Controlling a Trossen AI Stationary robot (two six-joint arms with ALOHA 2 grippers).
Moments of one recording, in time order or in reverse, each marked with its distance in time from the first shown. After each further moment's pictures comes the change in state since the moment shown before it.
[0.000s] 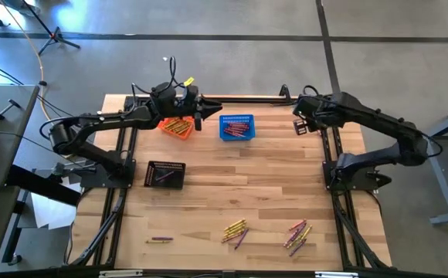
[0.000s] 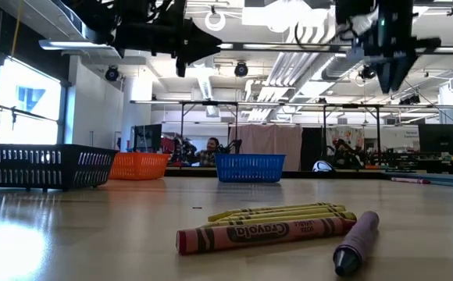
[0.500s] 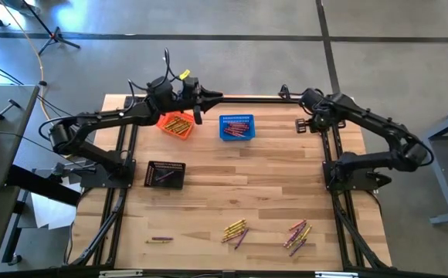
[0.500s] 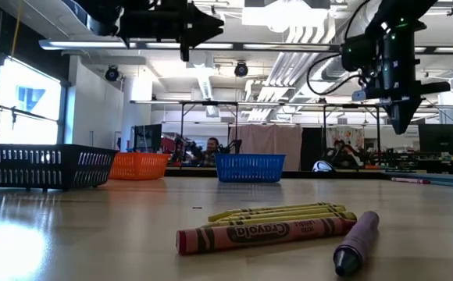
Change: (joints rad) left arm 0.005 -0.001 0.080 0.029 -0.001 0.000; right arm -0.339 0.001 -0.302 0.303 -0.196 -0.165
